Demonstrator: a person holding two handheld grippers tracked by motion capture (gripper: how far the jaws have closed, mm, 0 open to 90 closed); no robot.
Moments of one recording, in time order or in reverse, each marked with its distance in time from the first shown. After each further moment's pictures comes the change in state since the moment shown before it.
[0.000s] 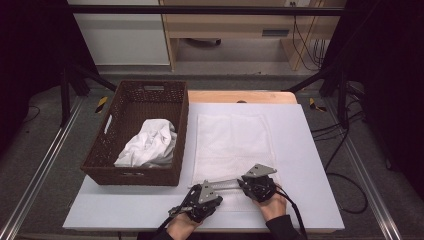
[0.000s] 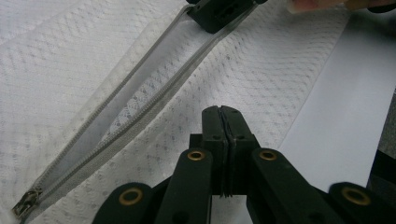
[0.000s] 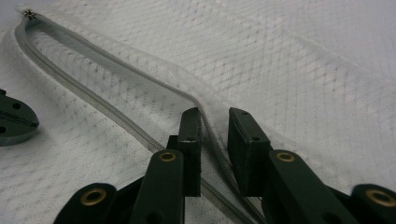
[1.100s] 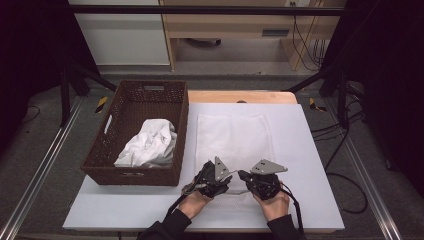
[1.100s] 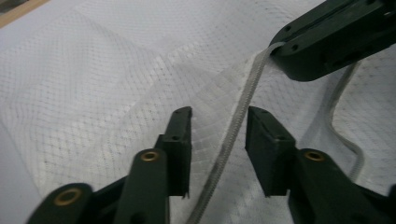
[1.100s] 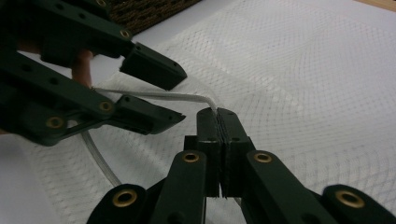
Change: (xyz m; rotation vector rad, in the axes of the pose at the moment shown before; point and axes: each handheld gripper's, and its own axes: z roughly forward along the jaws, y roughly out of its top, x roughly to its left) left arm 0.022 0.061 0.021 -0.013 0.182 0.067; right arm 0.003 0.021 -0.033 -0.155 0.032 0.023
